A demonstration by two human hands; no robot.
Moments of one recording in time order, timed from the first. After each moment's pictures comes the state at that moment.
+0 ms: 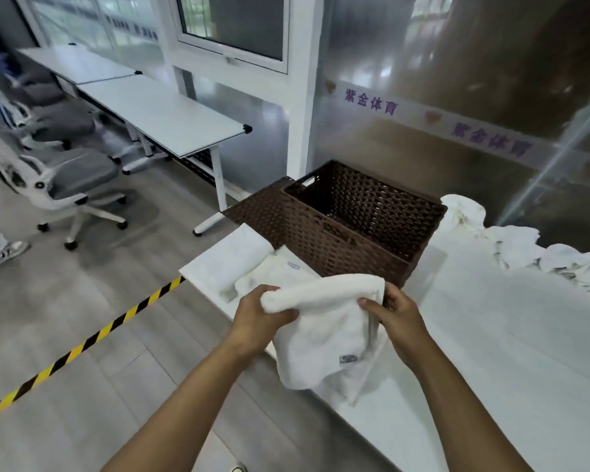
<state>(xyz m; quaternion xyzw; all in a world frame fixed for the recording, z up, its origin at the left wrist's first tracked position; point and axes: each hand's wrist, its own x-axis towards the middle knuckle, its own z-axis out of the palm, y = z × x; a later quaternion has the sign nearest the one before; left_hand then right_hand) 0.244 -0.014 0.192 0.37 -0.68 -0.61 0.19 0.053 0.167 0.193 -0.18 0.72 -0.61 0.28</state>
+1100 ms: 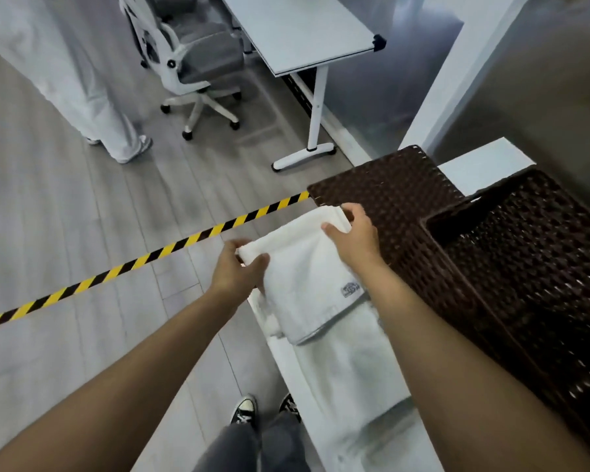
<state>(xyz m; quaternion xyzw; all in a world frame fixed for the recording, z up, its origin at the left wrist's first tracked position) 0.212 -0.349 0.072 0.61 -0.47 -0.58 0.28 -0.020 -0.321 0.083 -0.38 0.79 -0.38 0.31</state>
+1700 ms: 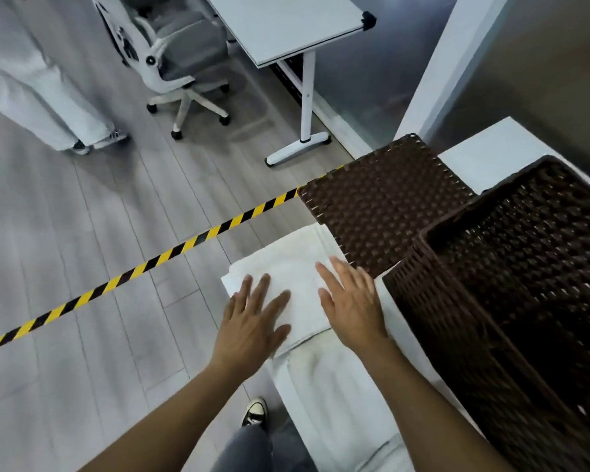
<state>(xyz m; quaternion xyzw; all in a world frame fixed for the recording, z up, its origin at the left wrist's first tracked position) 0.206 -0.311 0.001 0.44 -0.89 -0.13 -0.06 -0.017 -0.258 -0.020 -0.63 0.76 -0.14 0.07</state>
